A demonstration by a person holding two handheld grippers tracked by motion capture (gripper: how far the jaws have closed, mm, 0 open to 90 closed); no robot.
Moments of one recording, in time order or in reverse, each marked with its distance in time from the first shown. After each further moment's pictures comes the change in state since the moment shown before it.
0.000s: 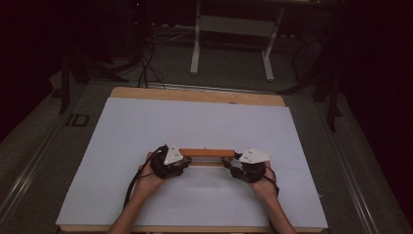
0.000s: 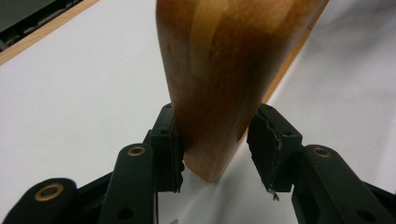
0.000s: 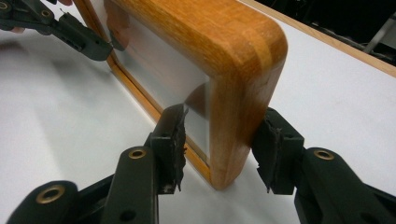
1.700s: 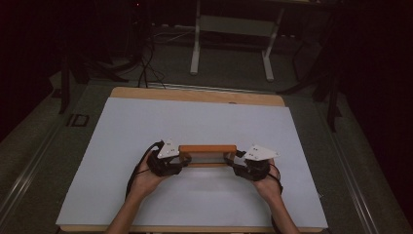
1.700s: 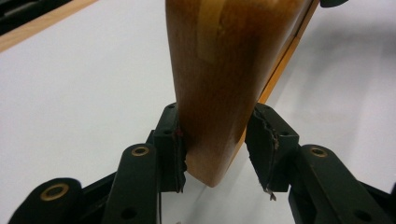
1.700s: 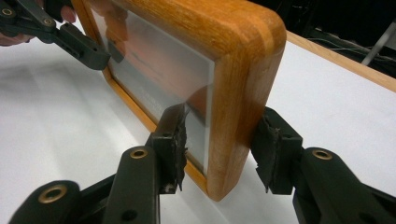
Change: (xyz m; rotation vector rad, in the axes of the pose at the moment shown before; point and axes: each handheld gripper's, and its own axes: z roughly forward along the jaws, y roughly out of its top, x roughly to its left) left arm 0.009 0.012 -0.018 -0.025 -0.107 -0.082; right arm -0.003 0.017 -0.017 -0.031 0.024 0.030
